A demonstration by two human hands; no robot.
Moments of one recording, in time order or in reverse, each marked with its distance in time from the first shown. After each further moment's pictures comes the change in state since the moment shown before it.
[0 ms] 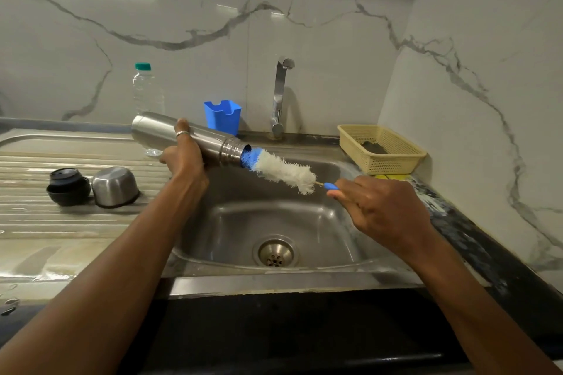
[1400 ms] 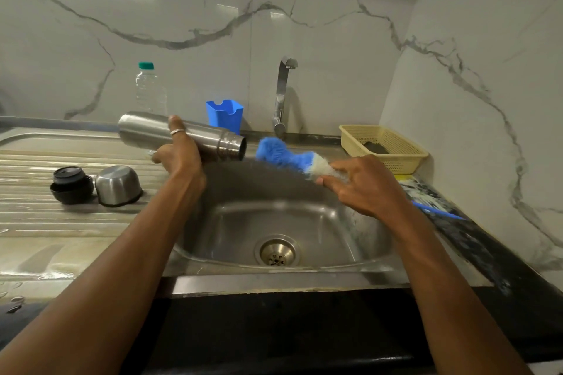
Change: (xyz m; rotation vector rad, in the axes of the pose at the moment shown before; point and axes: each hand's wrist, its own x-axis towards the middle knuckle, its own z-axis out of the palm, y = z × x) left_hand 0.009 0.004 -0.005 -0.004 0.058 0.049; right_hand 0.045 -0.002 0.013 0.410 -0.339 0.457
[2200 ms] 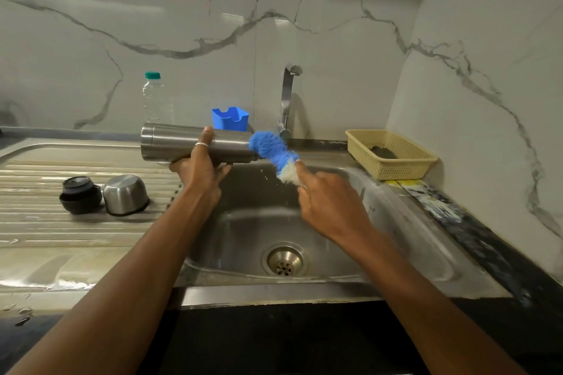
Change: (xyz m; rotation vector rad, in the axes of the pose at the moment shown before) left_hand -0.018 -0.010 0.000 -0.131 -0.182 -0.096; right_hand 0.003 -0.045 0.050 -0.169 0.020 -0.104
